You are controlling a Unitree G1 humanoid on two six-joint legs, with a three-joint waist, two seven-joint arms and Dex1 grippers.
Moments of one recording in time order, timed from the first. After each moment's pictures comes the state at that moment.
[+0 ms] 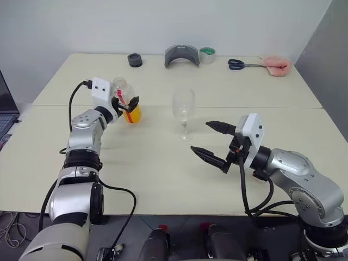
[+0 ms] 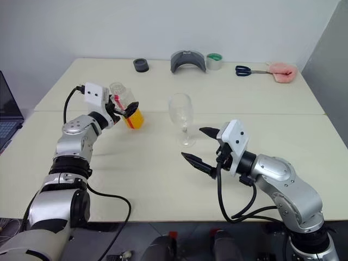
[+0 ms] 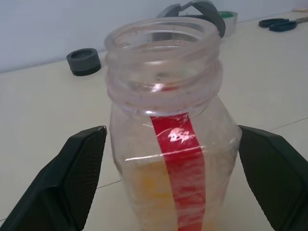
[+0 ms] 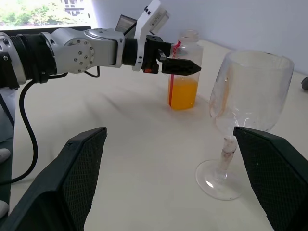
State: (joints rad) left arm -0.91 0.50 0.16 0.86 -0.14 0.05 -0.54; right arm -0.31 -0.50 0.07 -0.68 0.55 0.71 0.56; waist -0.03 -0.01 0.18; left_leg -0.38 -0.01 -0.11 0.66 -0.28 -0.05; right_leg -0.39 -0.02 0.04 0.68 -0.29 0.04
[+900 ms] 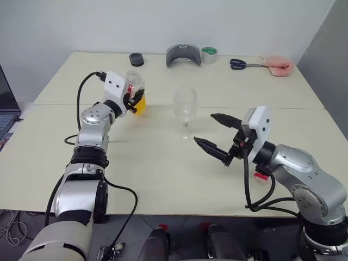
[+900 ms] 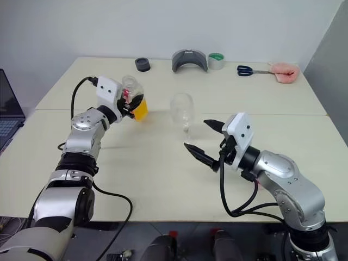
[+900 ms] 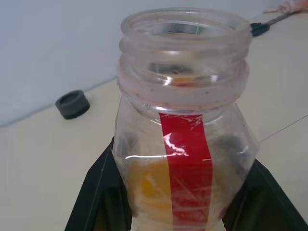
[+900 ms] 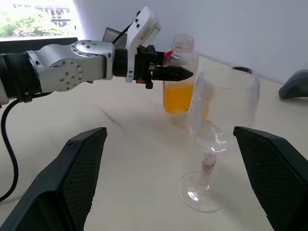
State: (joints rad) left arm -0.94 0.48 0.05 0.80 -0.04 -0.11 -0.56; right arm -0.34 -0.49 0.00 -0.68 0.57 0.71 0.50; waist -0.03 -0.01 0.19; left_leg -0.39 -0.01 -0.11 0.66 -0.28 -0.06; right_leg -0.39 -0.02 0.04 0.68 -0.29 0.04
